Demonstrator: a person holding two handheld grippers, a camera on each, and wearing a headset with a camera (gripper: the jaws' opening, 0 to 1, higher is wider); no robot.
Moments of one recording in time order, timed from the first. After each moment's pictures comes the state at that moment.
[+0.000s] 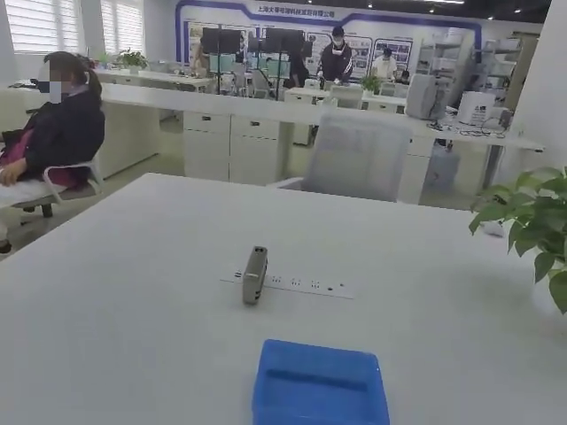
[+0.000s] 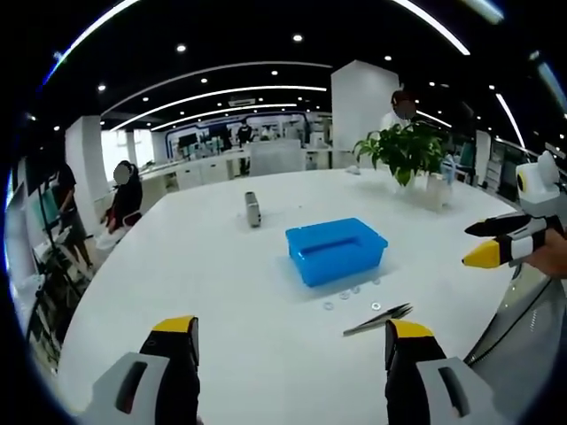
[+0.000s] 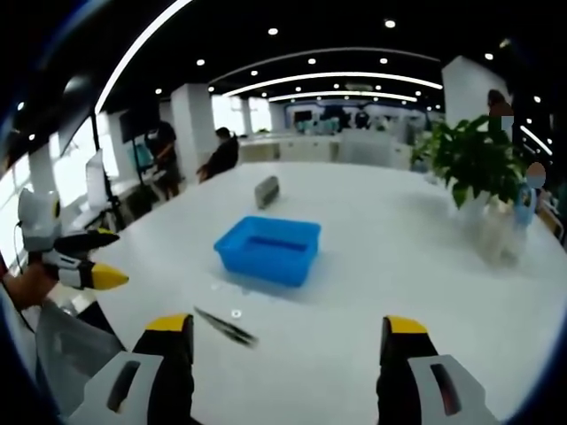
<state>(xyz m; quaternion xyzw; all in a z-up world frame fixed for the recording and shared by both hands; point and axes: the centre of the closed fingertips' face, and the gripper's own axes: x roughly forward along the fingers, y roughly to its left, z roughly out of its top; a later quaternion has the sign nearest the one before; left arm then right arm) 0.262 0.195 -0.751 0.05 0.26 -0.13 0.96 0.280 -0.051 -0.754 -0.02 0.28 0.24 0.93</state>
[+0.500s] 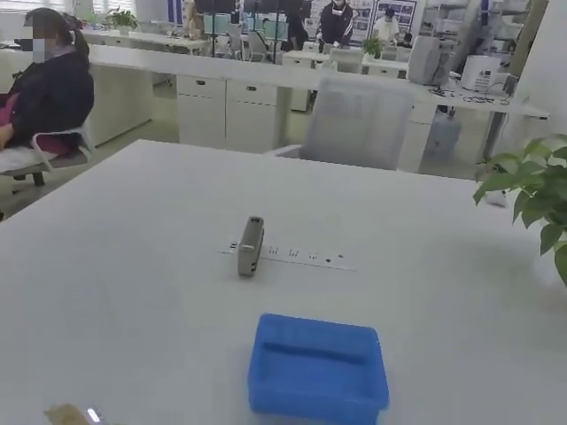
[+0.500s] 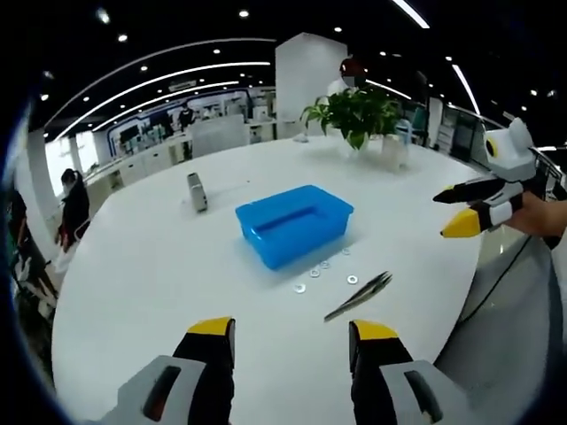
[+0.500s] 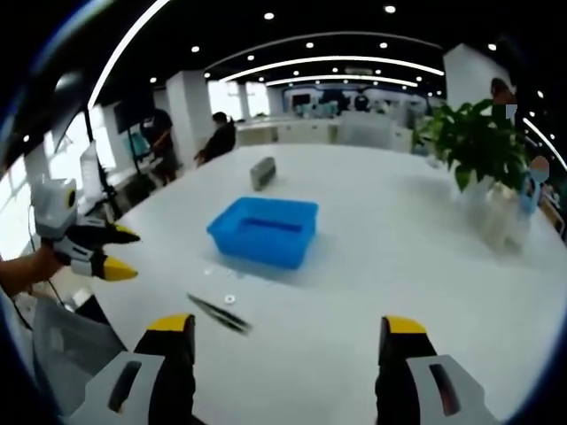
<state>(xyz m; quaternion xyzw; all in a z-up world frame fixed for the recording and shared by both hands) 0.278 0.168 -0.787 0.11 0.32 -0.28 0.90 0.280 -0.058 -0.775 -0.03 0.32 0.24 0.92</state>
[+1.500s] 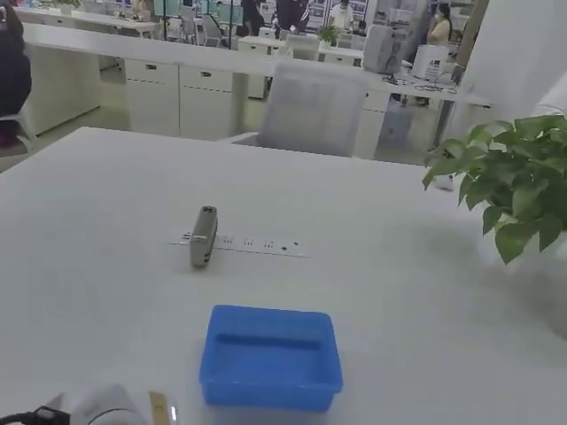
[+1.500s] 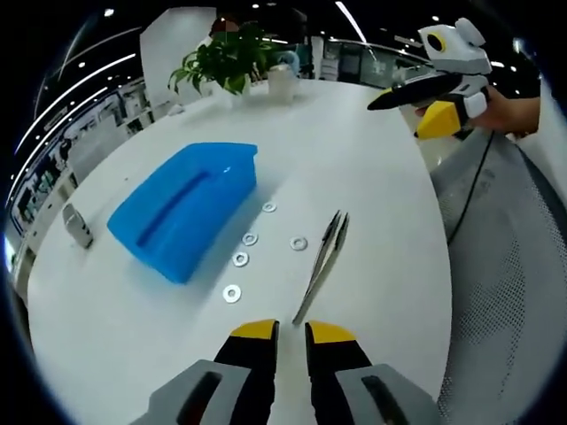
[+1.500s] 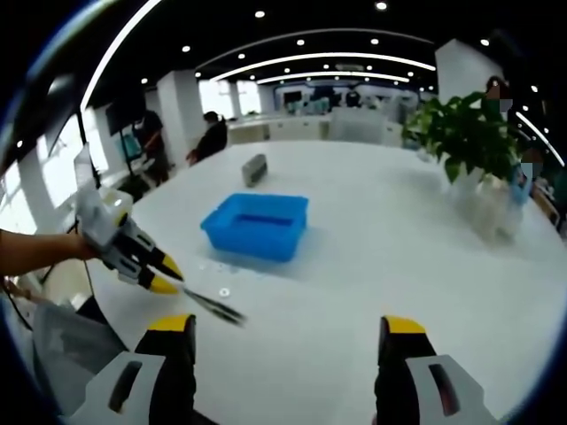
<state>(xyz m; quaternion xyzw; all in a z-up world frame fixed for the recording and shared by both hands) 0.291 0.117 -0.859 0.25 0.37 -0.49 0.75 0.269 -0.067 -0.775 -0.02 0.33 0.22 0.92</state>
